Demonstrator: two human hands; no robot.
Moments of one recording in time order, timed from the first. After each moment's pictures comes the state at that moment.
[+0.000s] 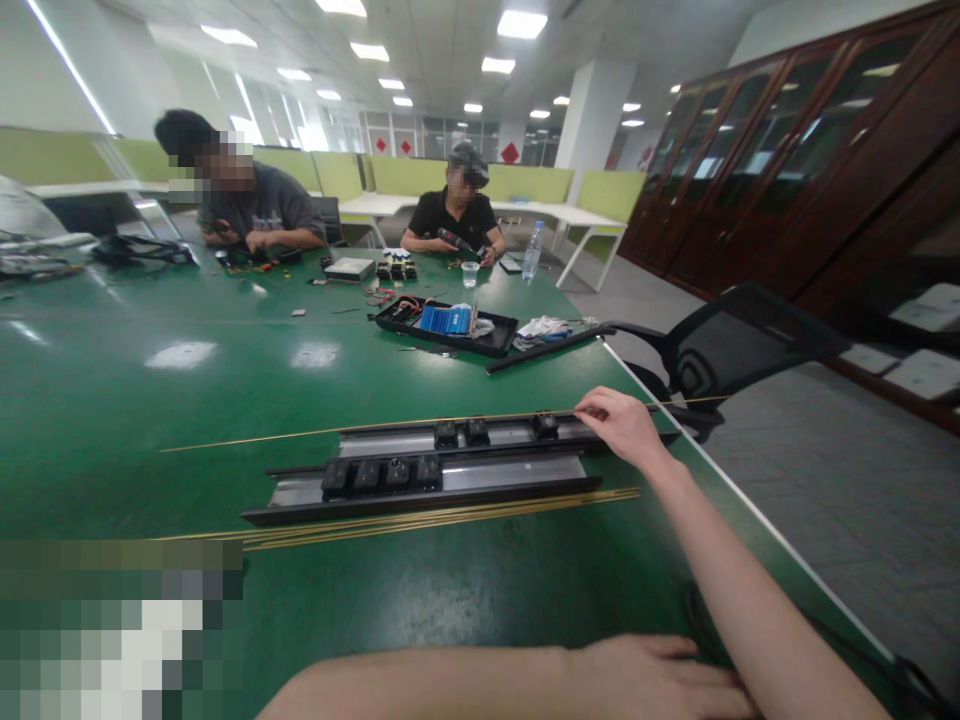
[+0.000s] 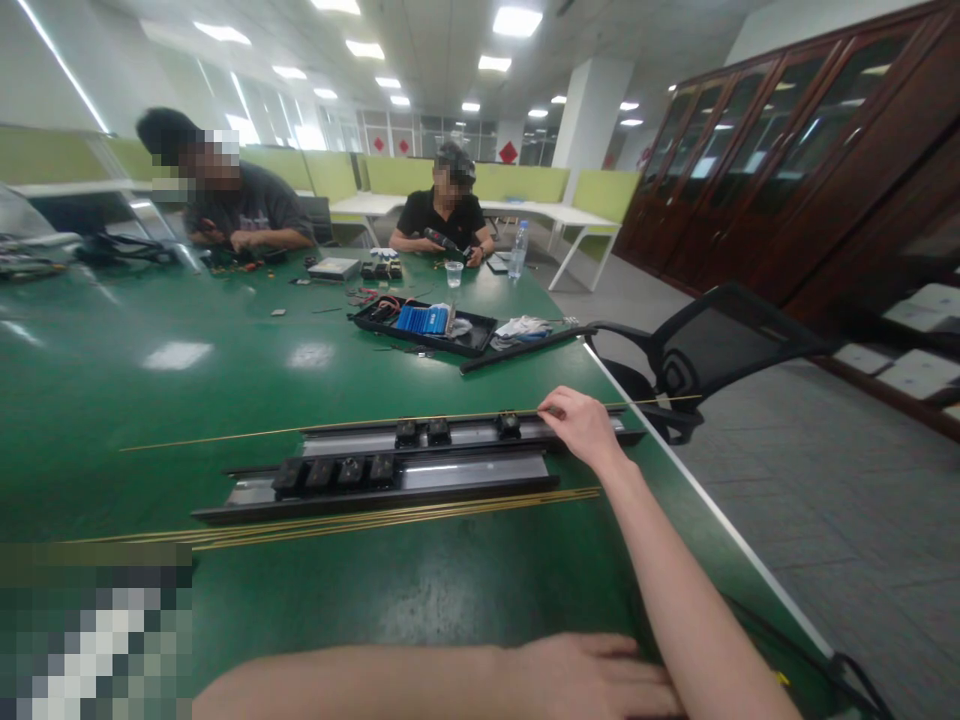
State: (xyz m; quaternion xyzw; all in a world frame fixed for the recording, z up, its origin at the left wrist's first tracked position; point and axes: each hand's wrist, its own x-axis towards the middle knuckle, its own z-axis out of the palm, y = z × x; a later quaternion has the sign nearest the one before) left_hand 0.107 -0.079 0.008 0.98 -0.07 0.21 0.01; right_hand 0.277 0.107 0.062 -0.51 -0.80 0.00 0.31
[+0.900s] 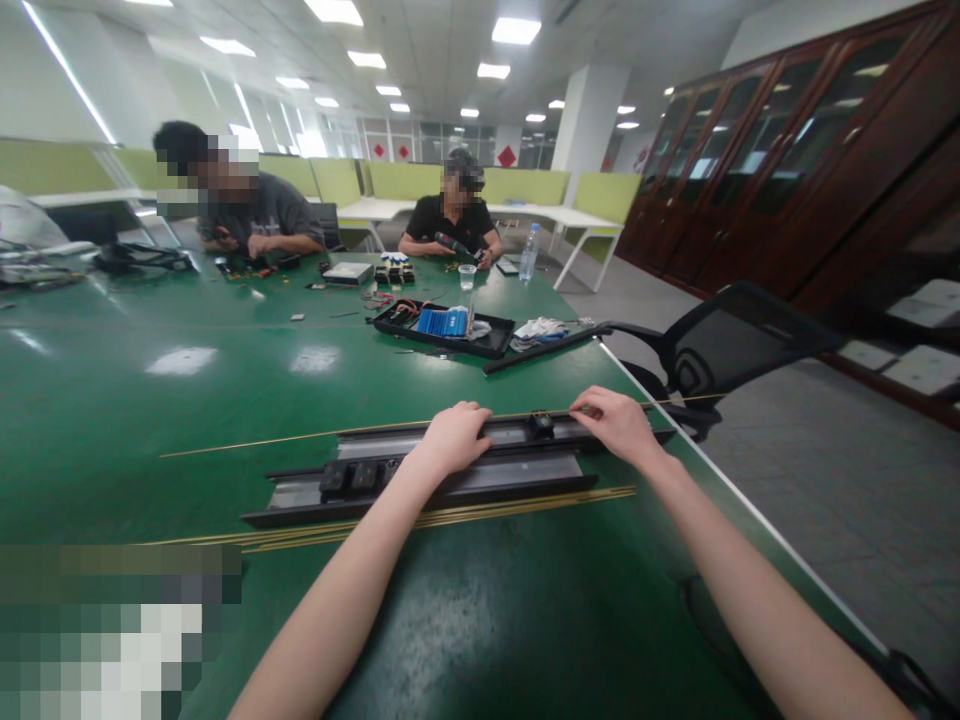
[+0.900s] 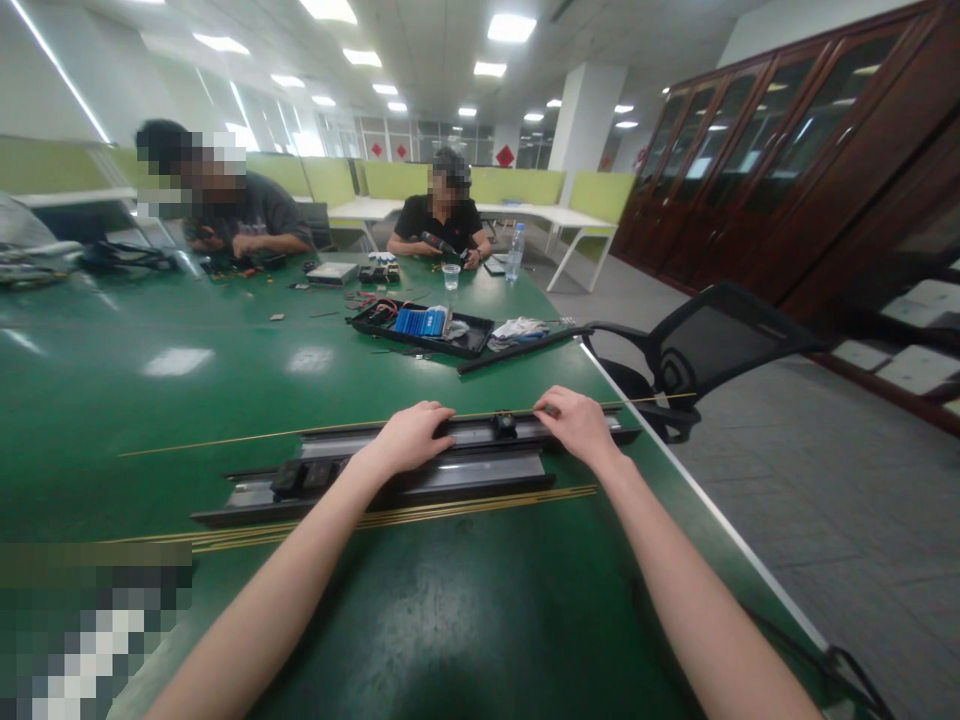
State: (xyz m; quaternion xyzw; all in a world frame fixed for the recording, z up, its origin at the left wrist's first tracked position) left_hand -0.032 0.099 0.081 0.87 0.48 0.09 0.05; right_hand 0.279 0.108 0.063 -0.52 -0.80 -0.01 0.30
